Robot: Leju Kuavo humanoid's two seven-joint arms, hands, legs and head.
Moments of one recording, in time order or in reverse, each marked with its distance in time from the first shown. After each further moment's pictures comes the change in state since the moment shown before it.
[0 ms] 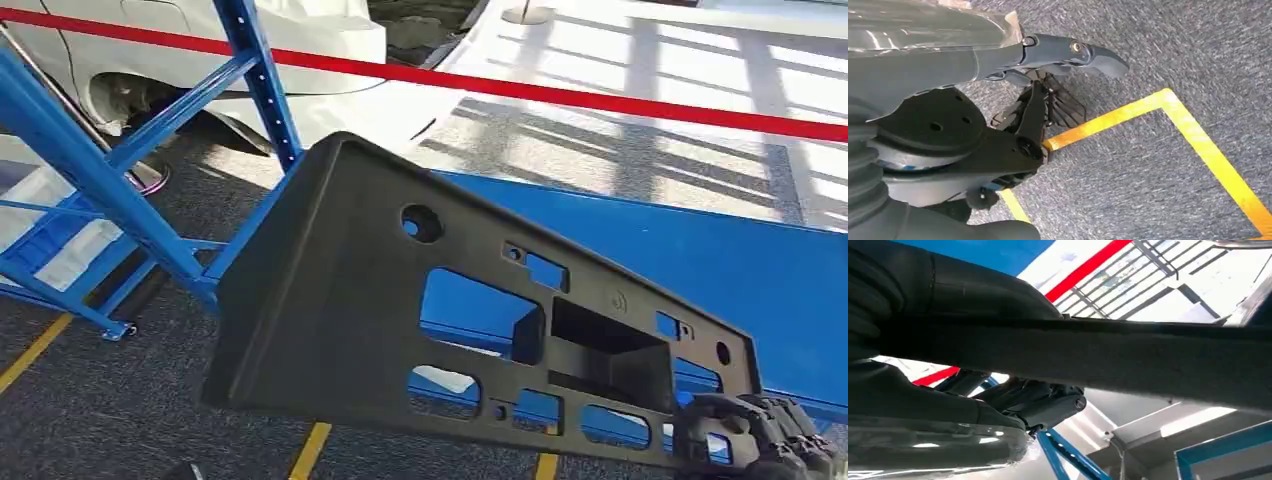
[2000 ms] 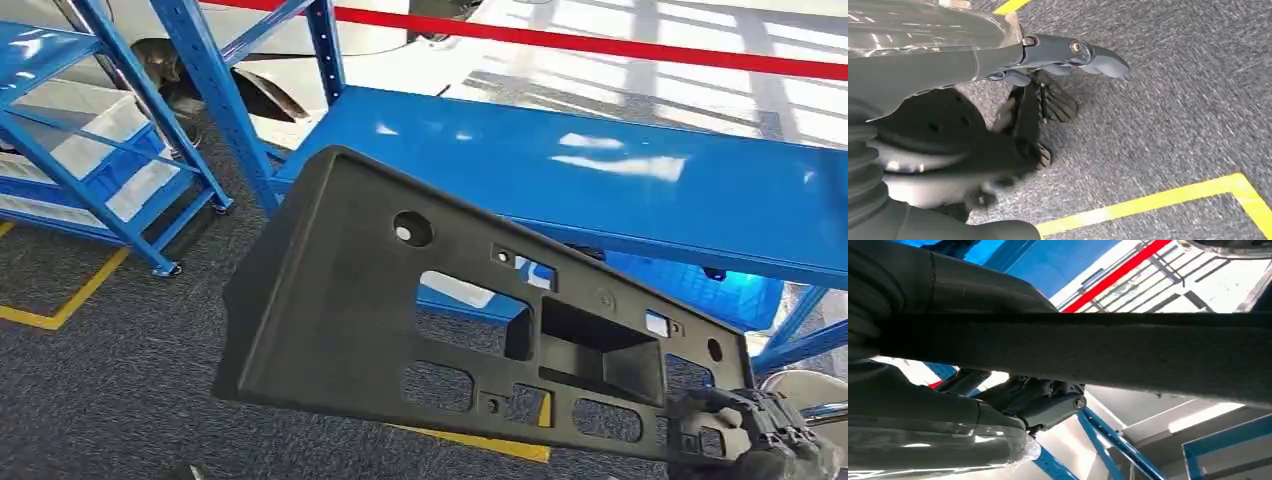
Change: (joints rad) left arm -0.004 -0.002 0.005 0.000 -0.001 0.003 -0.005; right arm -0.024 -0.006 0.009 0.037 -0.006 -0.004 0.025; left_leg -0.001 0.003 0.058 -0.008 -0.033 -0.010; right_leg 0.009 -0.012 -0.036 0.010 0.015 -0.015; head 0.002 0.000
